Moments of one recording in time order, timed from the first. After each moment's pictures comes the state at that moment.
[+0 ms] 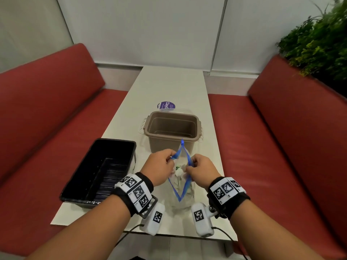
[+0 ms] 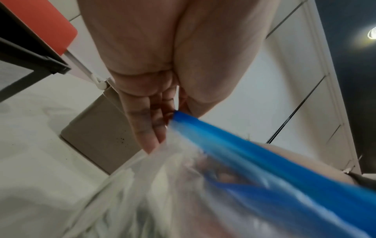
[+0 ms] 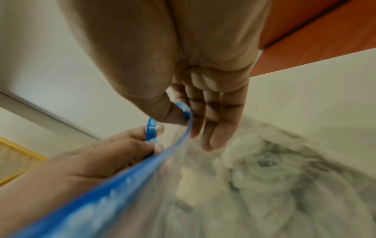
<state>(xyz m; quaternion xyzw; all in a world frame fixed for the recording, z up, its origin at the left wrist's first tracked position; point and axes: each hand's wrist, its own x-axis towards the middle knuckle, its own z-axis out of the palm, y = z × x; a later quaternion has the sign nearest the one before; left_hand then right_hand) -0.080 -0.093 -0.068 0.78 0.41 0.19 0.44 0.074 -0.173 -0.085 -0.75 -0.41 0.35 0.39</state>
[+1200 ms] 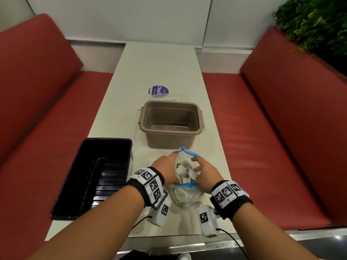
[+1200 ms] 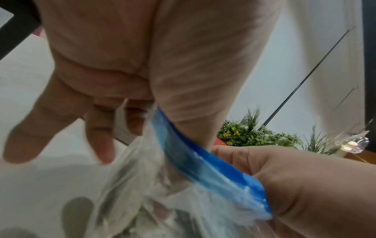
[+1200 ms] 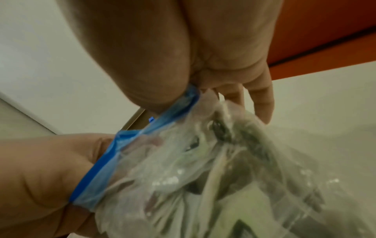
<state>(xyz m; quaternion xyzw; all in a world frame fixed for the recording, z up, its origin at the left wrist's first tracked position) -0.056 -0.048 -0.115 0.86 0.38 -0.12 0.31 0.077 -0.164 -0.127 -0.83 -0.38 0.36 0.22</state>
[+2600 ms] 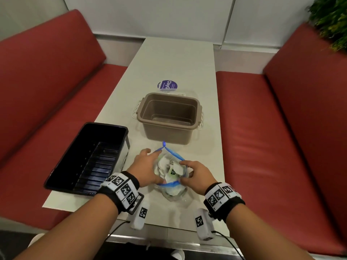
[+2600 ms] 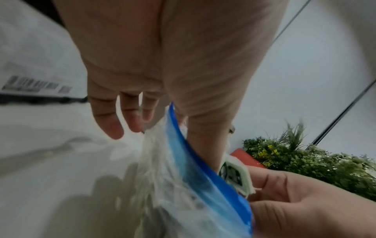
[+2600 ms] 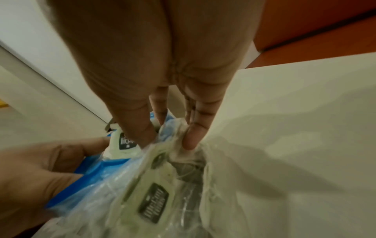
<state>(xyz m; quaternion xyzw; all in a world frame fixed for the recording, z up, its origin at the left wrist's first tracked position) -0.087 -0.075 -0.133 0.80 0.49 -0.04 0.33 0.108 -0.182 -0.163 -0.74 -0.49 0.39 0.26</state>
